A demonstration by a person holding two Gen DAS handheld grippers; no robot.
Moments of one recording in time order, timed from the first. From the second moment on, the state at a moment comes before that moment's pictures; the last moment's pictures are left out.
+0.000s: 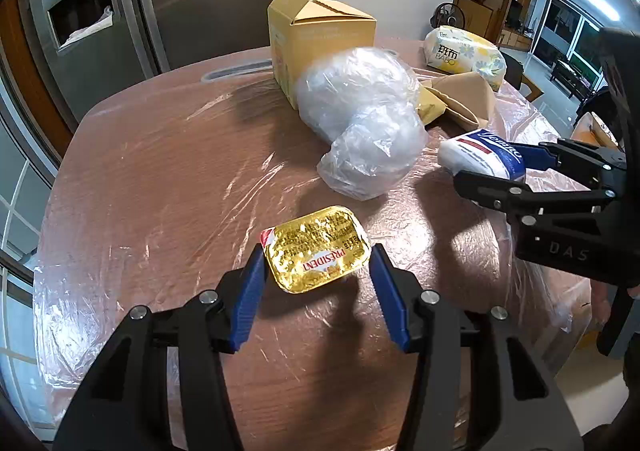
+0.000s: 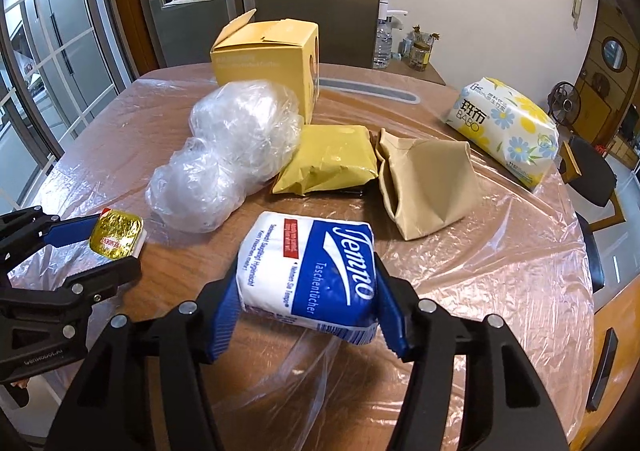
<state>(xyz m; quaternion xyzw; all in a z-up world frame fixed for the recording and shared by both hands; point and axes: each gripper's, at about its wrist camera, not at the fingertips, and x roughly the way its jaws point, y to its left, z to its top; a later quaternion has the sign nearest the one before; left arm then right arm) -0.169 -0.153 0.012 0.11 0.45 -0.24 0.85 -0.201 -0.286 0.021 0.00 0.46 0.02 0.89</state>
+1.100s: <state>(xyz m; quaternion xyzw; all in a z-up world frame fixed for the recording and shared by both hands) -0.209 -0.134 0.041 0.10 0.42 -0.24 0.87 -0.261 -0.280 0.062 0.01 0.42 0.06 0.90</state>
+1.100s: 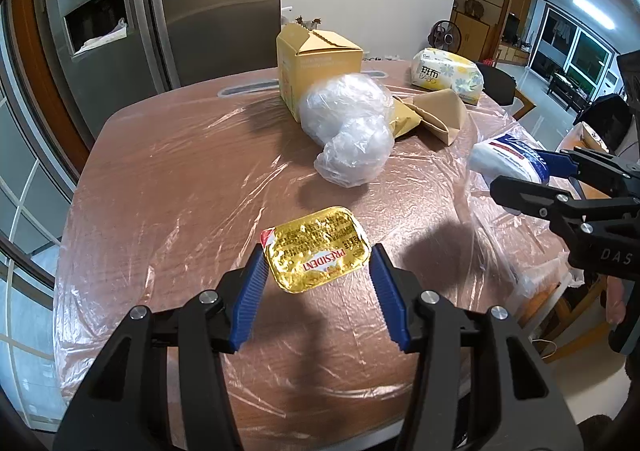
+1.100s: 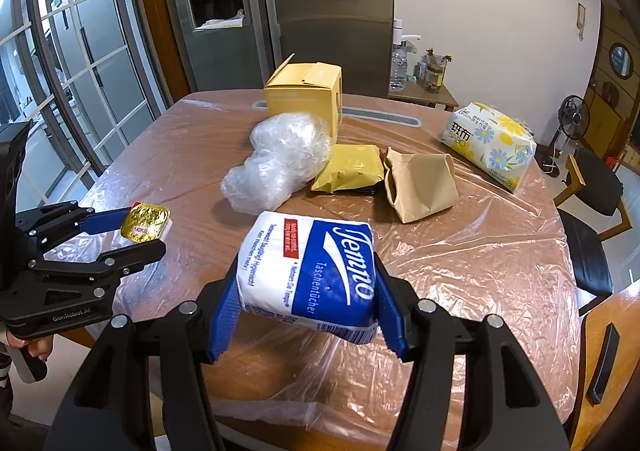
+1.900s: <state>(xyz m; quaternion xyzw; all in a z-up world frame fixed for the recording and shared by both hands) -0.255 -0.120 0.049 0.10 0.41 -0.26 0.87 -0.313 -0.284 0.069 0.03 0.43 0.10 0.90</state>
